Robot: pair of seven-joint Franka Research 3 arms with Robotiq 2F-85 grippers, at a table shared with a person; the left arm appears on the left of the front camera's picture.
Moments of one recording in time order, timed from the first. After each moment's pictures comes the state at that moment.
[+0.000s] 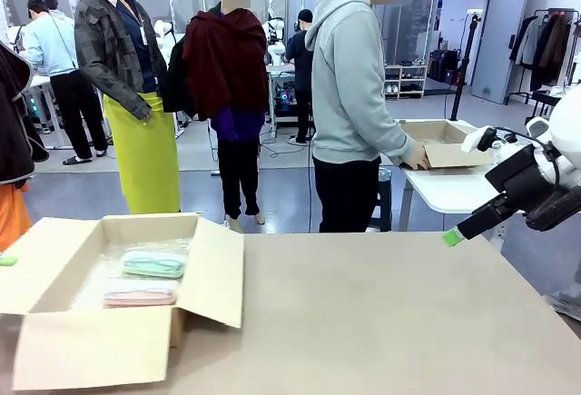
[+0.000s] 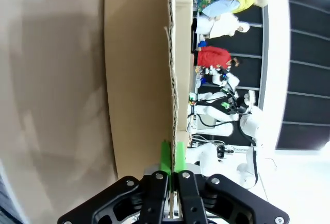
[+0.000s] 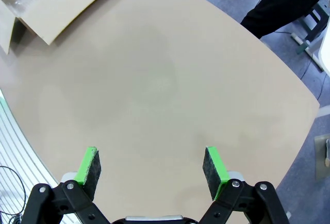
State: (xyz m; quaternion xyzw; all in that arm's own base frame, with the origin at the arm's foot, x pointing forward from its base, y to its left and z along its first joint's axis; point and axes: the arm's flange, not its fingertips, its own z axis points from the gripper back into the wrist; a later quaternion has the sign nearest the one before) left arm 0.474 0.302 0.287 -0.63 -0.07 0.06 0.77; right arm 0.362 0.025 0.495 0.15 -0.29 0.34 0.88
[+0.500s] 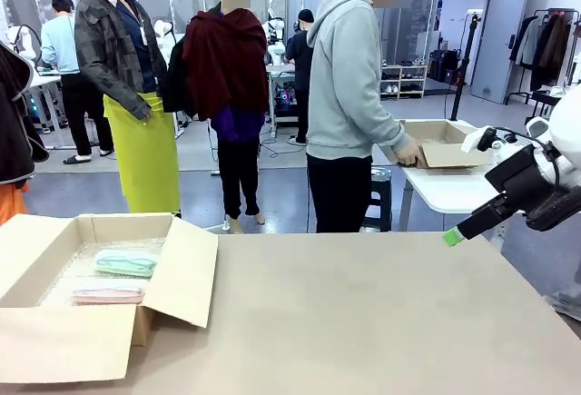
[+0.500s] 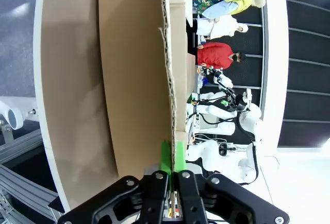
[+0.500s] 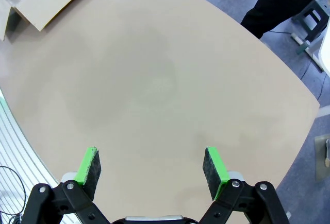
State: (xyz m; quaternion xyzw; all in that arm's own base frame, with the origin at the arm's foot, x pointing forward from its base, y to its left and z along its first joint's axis) left arm 0.478 0.362 0.296 -0.62 -0.08 0.06 0.77; right arm 0.362 0.025 0.495 0.15 -0.29 0.34 0.88
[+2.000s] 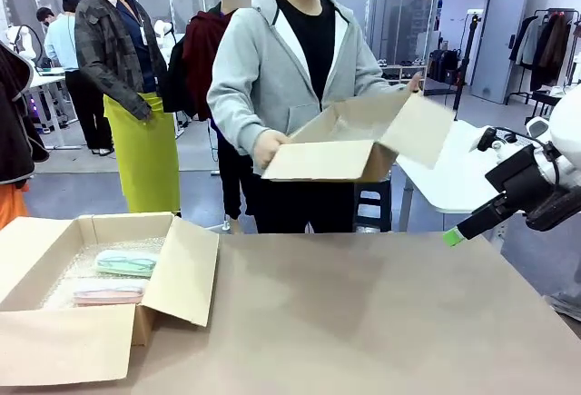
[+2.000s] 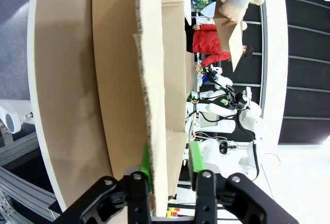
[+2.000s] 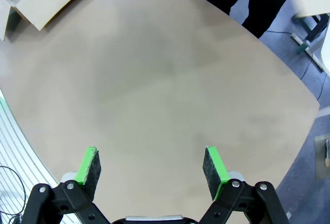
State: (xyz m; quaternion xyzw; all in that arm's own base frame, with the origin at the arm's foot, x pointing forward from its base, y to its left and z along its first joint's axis) left arm 0.484 0.358 0.298 -0.63 -0.08 0.05 0.77; right arm 0.362 0.025 0.495 0.15 -0.29 0.34 0.88
